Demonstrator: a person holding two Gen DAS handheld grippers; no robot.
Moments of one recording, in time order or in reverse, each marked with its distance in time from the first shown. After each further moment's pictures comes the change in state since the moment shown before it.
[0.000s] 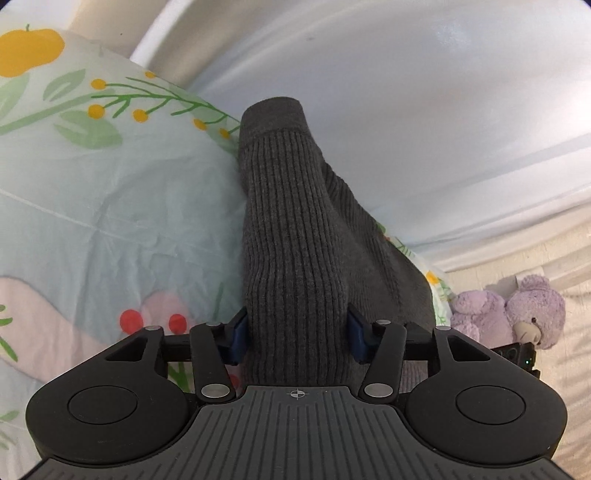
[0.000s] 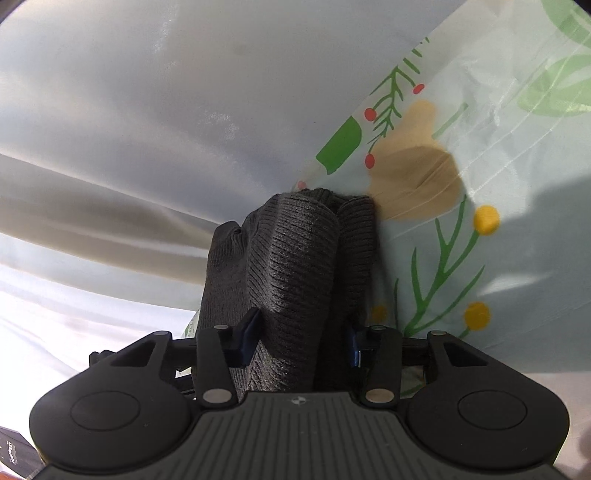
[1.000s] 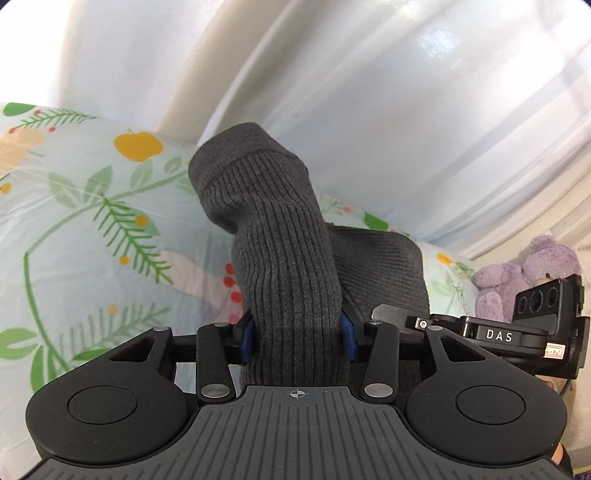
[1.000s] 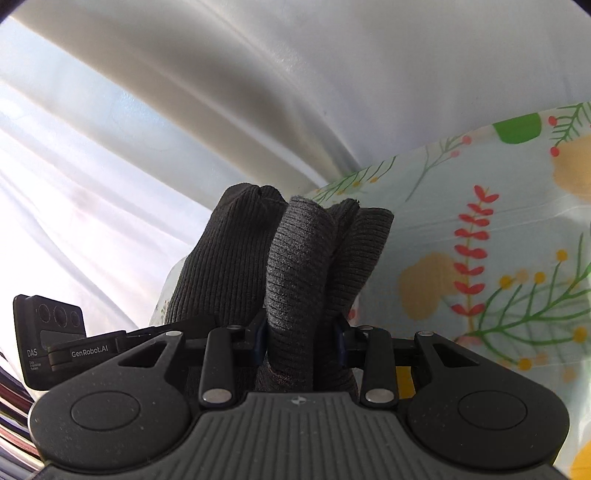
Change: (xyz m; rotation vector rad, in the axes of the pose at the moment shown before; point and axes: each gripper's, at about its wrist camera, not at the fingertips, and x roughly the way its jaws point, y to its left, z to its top) left arm -0.145 -0.037 -0.072 0.161 -0.144 0.220; right arm 0.033 0.149 -0.082 -0.342 0.137 -0.055
